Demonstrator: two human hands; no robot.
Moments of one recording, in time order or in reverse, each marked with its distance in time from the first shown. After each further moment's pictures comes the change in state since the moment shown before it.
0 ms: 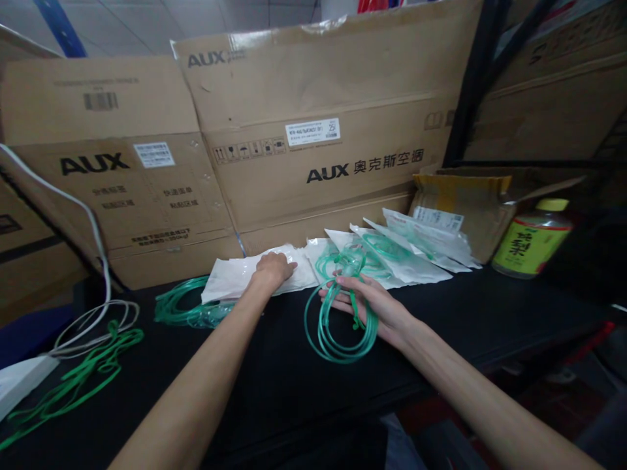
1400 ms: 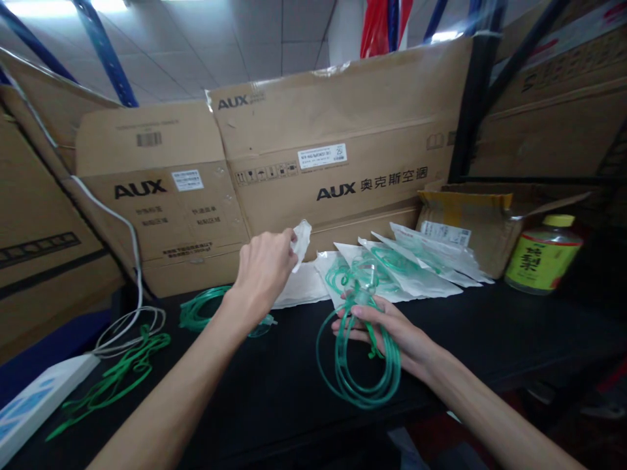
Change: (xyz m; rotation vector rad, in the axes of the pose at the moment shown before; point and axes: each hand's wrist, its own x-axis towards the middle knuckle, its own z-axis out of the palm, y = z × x) left_hand -0.109 -0.010 -0.088 0.017 0.488 0.064; right_hand -0.038 -0.008 0.012 -0.088 -0.115 0.004
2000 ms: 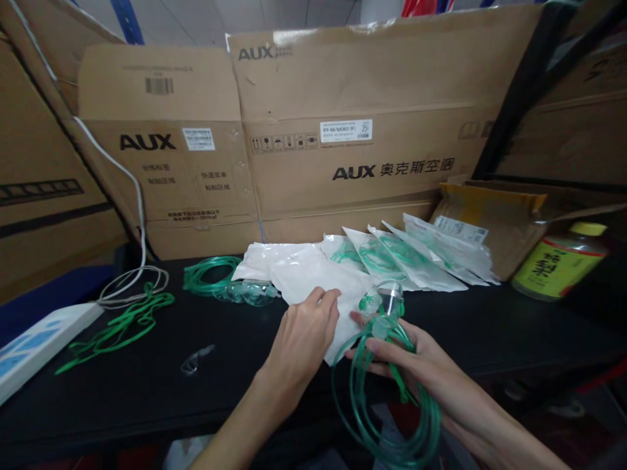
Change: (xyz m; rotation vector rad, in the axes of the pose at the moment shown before) left_hand -0.109 0.038 0.077 -0.410 -0.135 0.197; right_hand -0.061 0.014 0.015 -0.186 0.204 0.192
